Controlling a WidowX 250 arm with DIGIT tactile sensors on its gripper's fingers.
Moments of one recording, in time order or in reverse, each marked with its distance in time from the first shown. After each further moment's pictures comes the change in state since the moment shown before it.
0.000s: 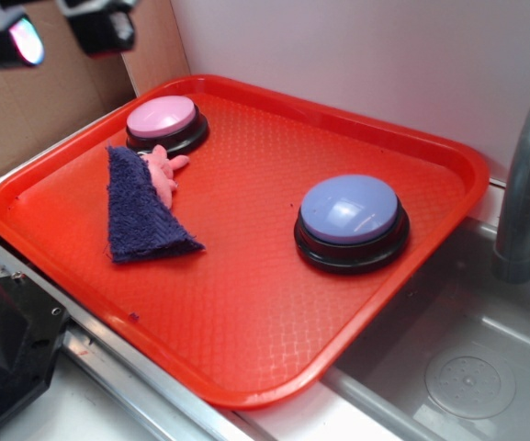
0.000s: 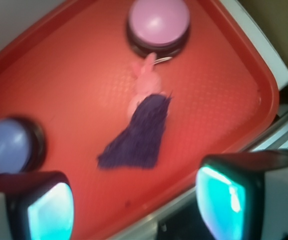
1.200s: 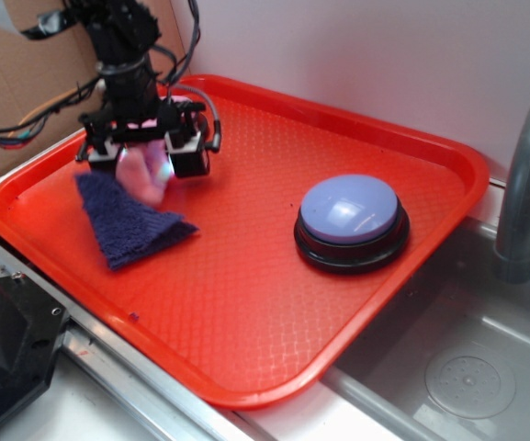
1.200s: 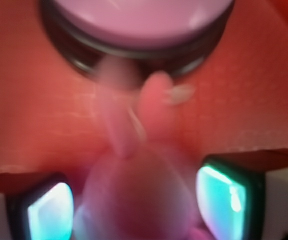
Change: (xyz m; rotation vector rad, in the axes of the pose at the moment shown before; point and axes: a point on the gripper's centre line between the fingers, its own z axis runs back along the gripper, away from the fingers) arm 0.057 0.023 -0.140 0.088 0.038 0.129
